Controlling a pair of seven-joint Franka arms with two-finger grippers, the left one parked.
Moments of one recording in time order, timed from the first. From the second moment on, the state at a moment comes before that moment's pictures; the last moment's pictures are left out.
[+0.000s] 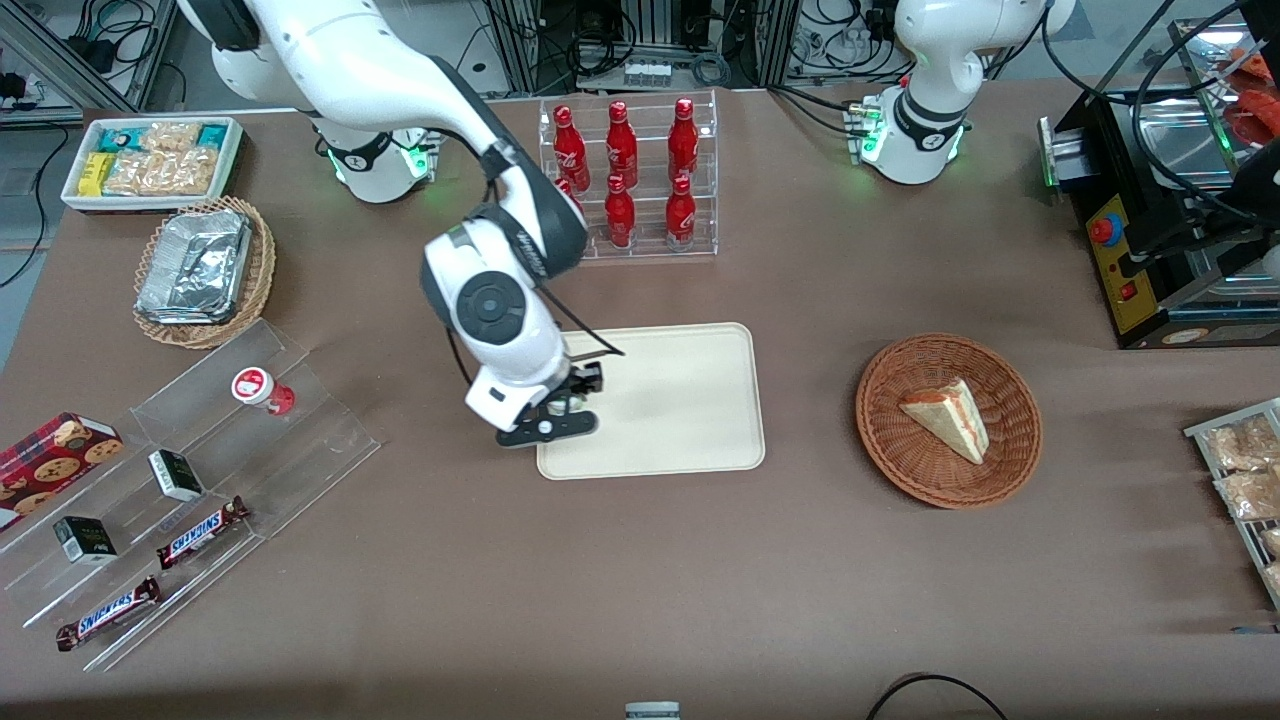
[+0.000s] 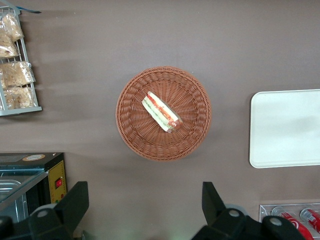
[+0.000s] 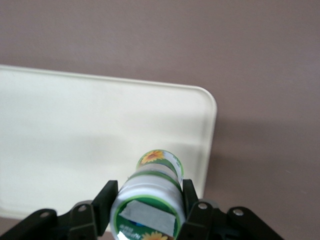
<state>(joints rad) 0.74 0.56 -0.15 -1.55 0.17 2.10 0.42</state>
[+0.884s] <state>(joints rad) 0.87 0.70 -0.15 -1.53 0.19 2.30 0.62</state>
